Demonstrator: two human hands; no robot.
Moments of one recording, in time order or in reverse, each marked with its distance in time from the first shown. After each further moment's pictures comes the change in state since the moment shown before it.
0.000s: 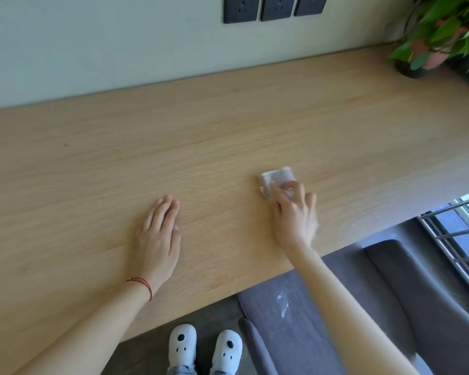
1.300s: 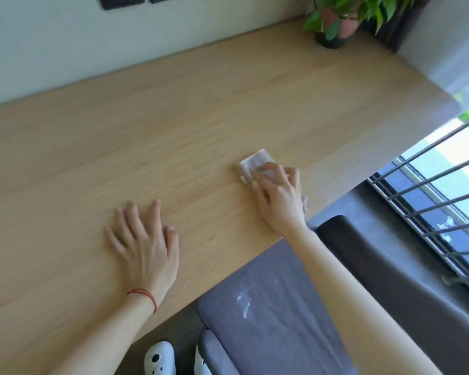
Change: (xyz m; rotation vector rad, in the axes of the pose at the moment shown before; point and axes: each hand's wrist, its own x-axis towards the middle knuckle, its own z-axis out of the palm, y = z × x) left_hand 0.038 0.130 0.060 0.210 -0.021 -0.158; right_hand 0.042 0.125 -0.032 0.066 0.043 -0.112
